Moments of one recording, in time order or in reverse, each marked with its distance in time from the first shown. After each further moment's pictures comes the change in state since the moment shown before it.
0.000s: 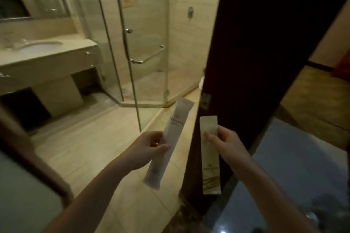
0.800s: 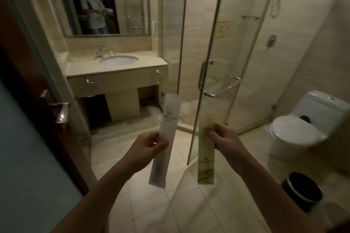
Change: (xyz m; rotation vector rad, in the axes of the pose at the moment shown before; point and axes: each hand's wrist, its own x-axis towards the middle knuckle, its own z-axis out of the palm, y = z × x) left_hand 0.079 -0.122 -0.280 -0.175 0.525 -0.111; right_hand 0.307 -0.066 0.251 0.023 -0.345 -0.121
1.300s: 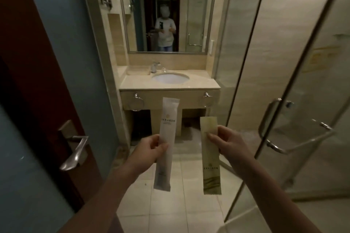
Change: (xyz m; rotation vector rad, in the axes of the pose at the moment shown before) left_hand 0.181 -0.046 -0.110 -0.076 0.367 -0.148; right_hand 0.274 -0.012 0.072 0.031 -0.347 -0.122
